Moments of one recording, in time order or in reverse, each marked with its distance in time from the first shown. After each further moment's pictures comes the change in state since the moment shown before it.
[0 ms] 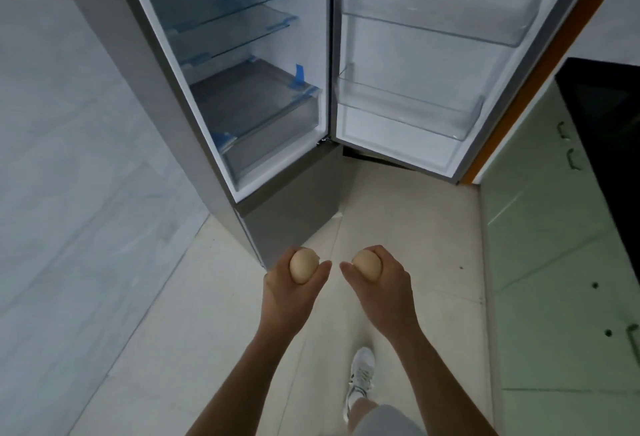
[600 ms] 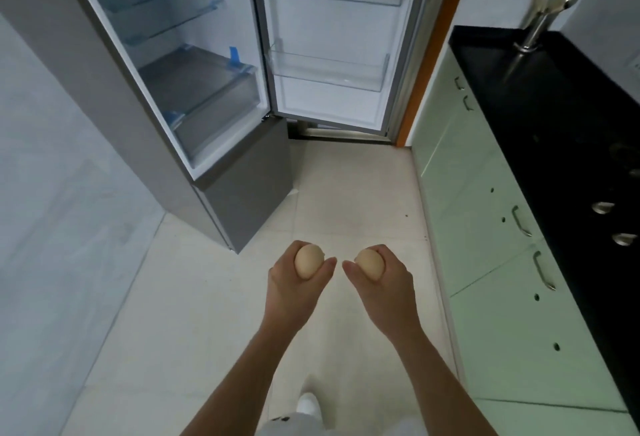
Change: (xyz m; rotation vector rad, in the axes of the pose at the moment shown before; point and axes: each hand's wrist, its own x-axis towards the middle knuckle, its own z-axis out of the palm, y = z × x) left_hand -0.175 0.002 -0.030 -0.070 -0.272 0.095; right_hand -0.213 0.013 -0.052 0.034 0.220 0.157
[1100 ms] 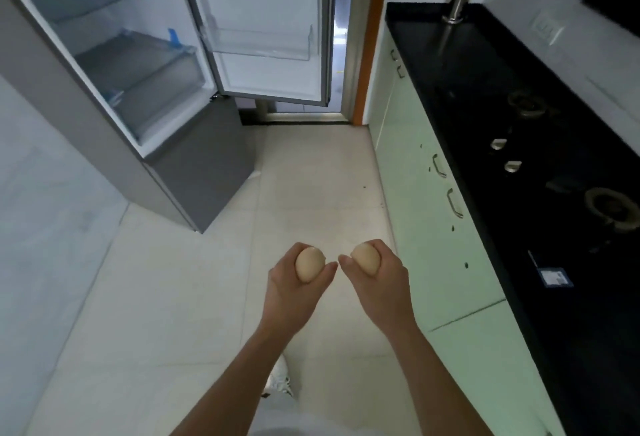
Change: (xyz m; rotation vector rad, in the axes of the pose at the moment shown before) left_hand -0.184 0.028 0.110 0.003 -0.146 0.041; right_hand -0.129 0.088 -0.152 -0.001 0.110 0.035
